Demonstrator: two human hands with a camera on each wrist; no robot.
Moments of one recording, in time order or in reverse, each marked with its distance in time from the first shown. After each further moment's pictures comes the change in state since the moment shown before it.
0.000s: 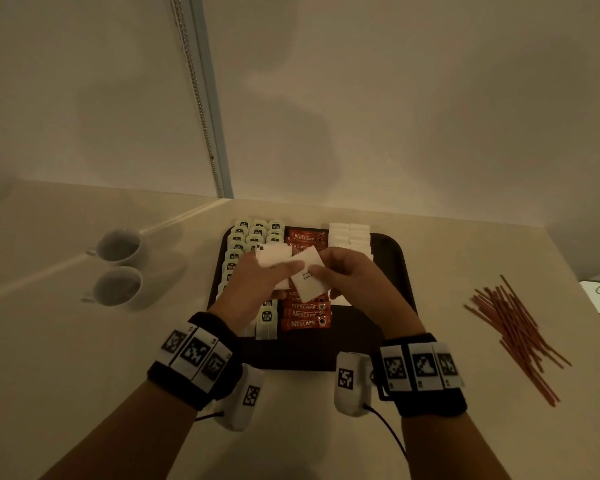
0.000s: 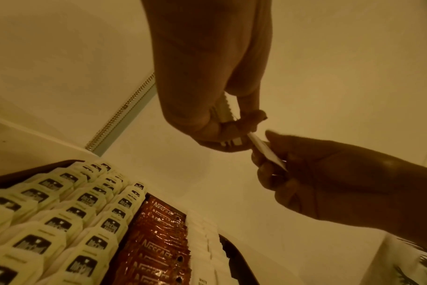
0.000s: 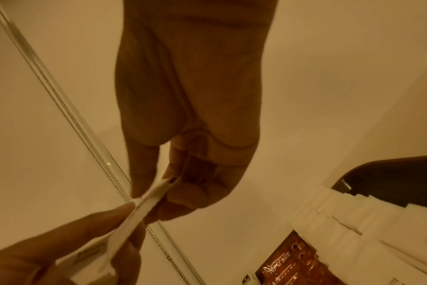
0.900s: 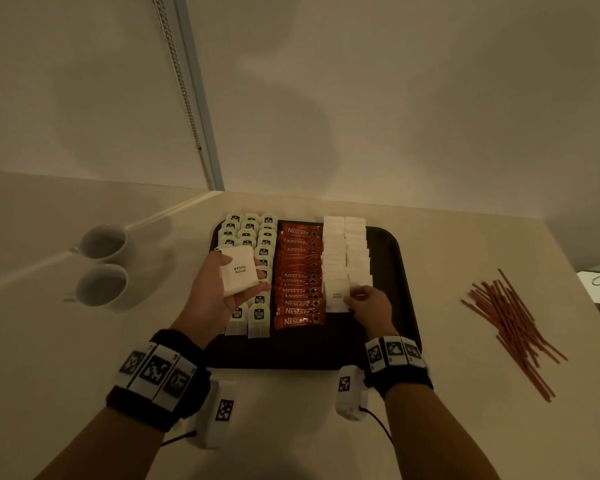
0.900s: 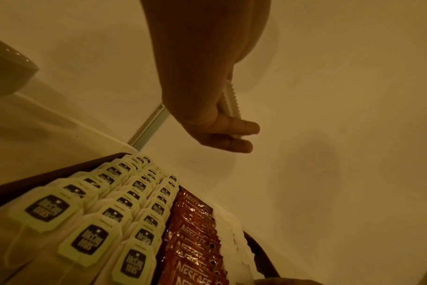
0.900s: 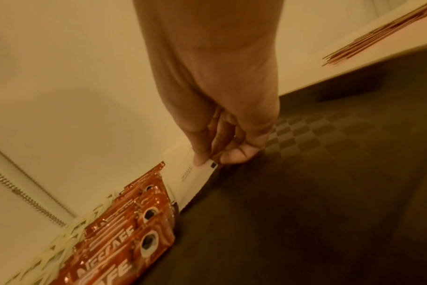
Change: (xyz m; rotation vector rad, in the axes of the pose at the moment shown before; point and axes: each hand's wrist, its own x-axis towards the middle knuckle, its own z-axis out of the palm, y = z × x) left_hand 0.006 -0.011 -0.027 -0.577 0.118 -0.206; right_hand 0.034 0.158 -0.014 -0.145 0.476 0.510
